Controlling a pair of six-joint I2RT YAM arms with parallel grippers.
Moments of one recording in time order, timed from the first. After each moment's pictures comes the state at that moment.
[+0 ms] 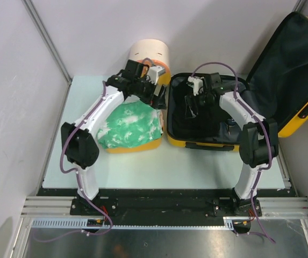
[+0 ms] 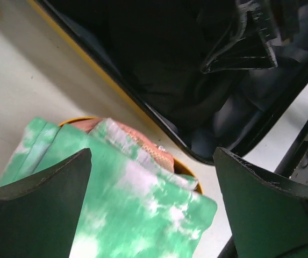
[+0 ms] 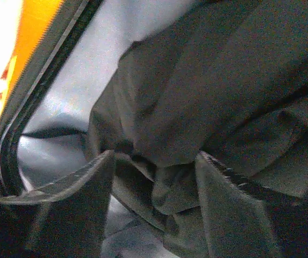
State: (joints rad) left arm -0.45 1.88 1.87 -0.78 0.52 0.09; right arm 0.24 1.86 1.58 -0.68 -0.49 -0.18
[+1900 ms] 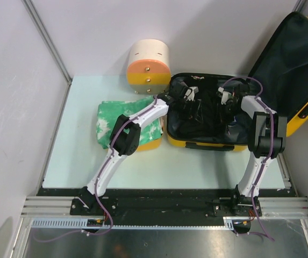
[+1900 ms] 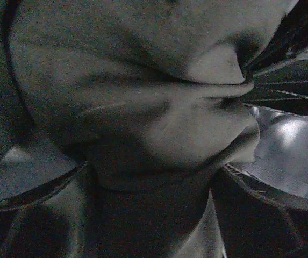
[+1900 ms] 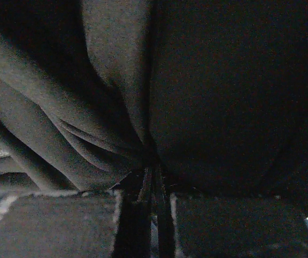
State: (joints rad) left arm -0.71 2.56 2.31 -0.55 0.49 -0.45; right arm -0.07 1.99 1.46 -0.73 -0.52 -0.24
